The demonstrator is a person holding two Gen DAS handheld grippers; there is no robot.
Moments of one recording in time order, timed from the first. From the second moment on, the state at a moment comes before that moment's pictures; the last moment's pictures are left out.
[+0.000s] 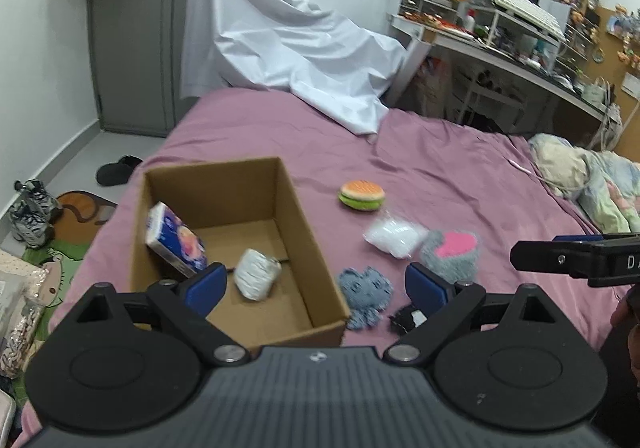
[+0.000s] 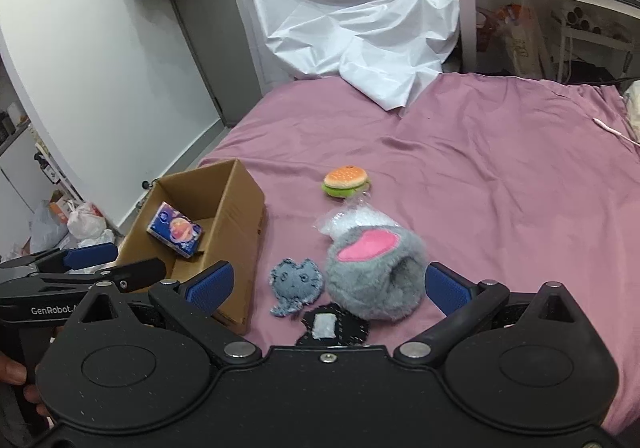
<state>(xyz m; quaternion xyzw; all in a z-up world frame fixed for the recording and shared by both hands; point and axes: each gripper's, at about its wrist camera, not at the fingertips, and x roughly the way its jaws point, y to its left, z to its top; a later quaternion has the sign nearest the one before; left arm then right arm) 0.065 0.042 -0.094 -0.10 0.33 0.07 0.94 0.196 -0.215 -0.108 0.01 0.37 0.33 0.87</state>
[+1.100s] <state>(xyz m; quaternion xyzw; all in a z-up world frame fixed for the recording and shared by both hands) 0.115 -0.014 -0.141 -0.05 0.39 -0.04 0.92 0.213 -0.257 -0.156 0.04 0.43 0.28 0.86</state>
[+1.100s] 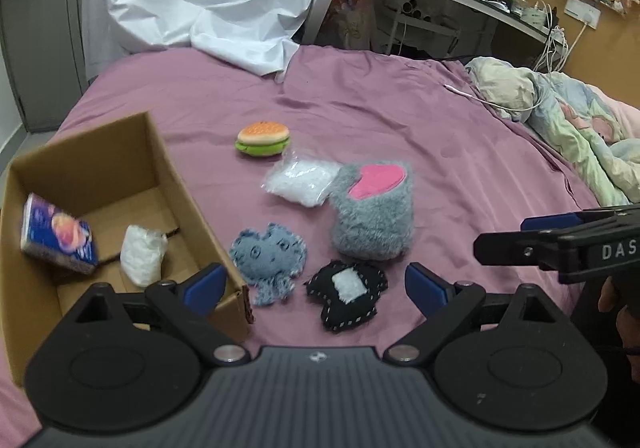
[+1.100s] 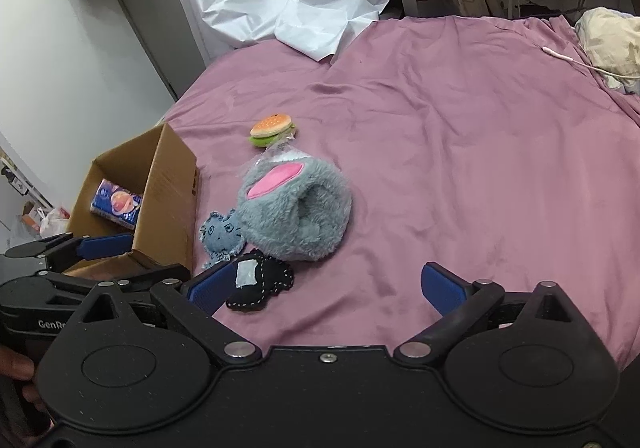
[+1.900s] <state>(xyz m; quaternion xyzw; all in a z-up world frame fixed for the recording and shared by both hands) 0.159 -0.029 -0.149 -0.05 0.41 -0.04 0.91 0.244 -0.264 -0.173 0.07 0.44 0.26 0.86</state>
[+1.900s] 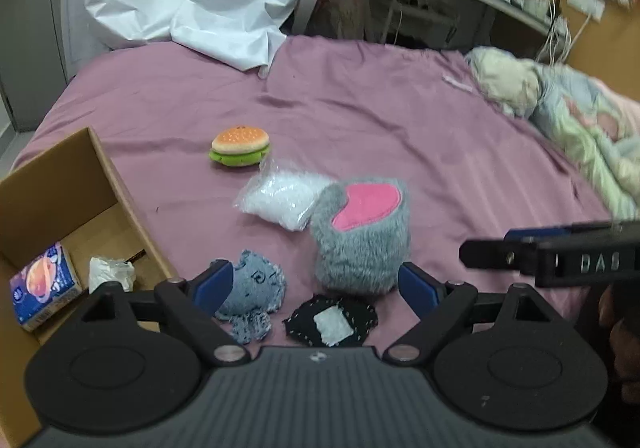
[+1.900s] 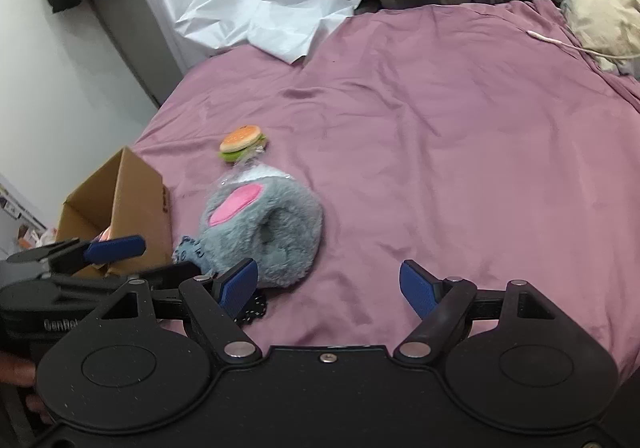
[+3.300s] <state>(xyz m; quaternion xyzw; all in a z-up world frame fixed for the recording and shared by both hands) 0.194 -0.013 -0.141 -0.18 0.41 -0.04 0.89 0.279 -0.213 -0.203 0.10 0.48 0.32 0.81</state>
